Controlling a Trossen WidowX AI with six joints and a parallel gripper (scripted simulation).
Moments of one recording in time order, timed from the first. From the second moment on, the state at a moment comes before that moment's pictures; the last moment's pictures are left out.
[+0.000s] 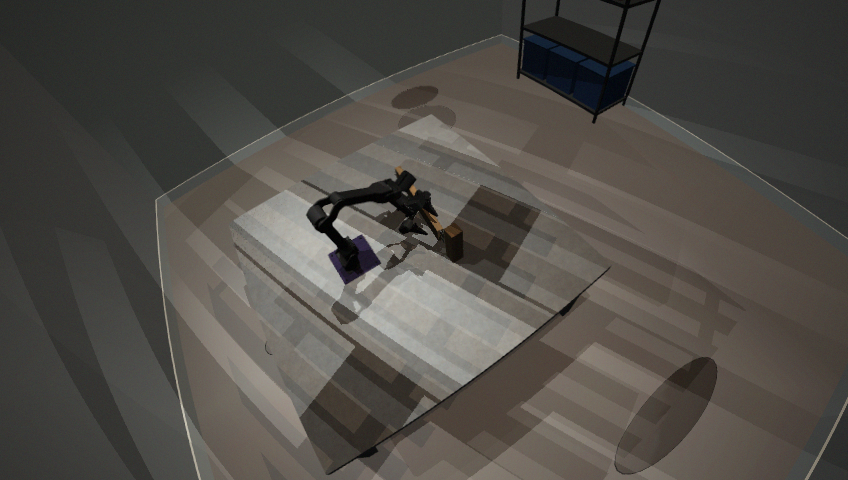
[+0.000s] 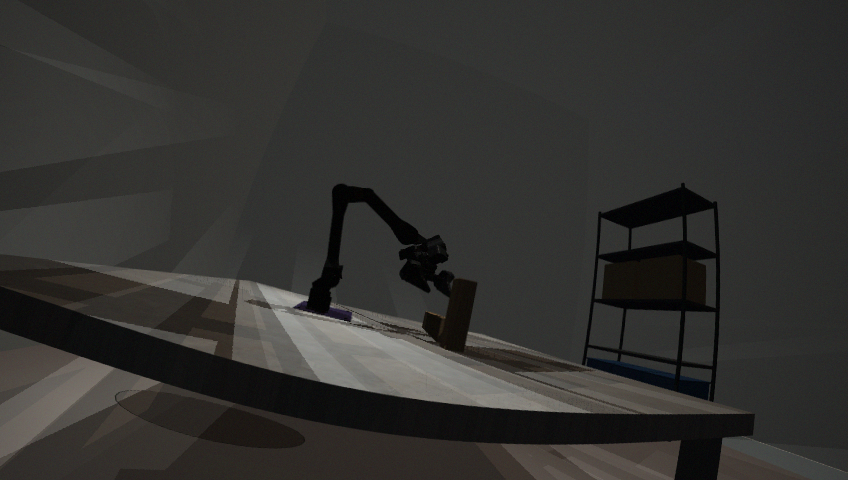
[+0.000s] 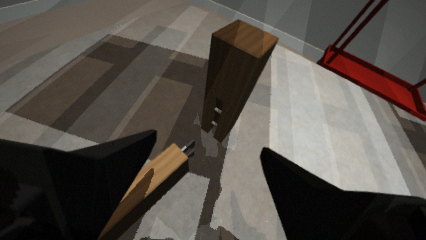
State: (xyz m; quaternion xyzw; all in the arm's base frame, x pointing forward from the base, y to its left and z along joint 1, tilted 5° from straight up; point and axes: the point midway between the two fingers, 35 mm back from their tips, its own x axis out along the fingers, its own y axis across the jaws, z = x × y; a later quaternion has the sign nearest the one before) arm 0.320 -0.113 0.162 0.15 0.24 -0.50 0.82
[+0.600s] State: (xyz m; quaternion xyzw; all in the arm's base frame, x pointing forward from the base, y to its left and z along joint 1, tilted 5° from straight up) arm 0.365 -0.086 0.169 -0.19 0.56 -0.20 0.78
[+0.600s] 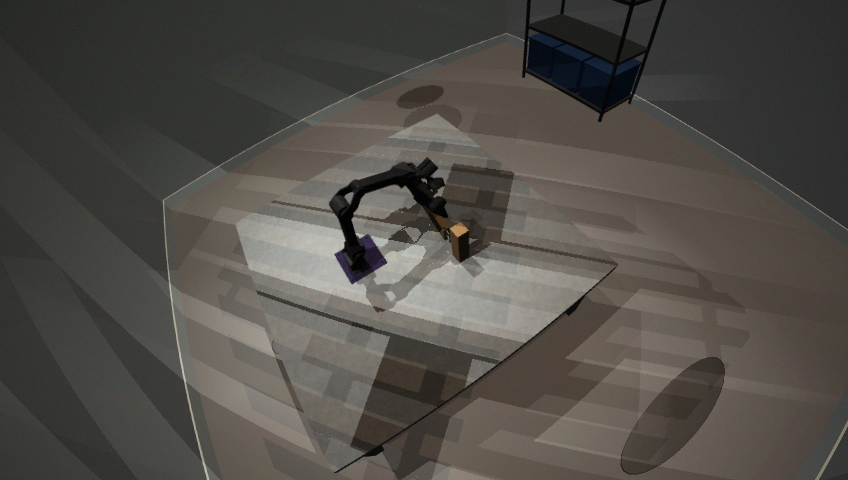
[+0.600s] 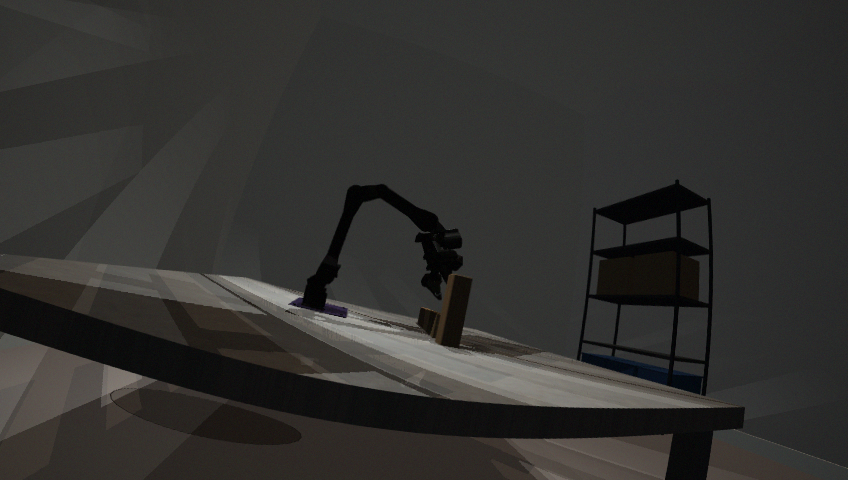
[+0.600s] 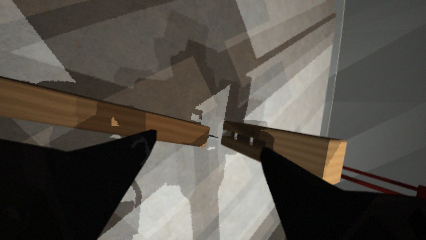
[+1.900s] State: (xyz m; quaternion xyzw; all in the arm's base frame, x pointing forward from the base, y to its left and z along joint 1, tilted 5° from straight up) arm 0.385 -0.042 0.152 -0.48 0.56 0.42 0.53
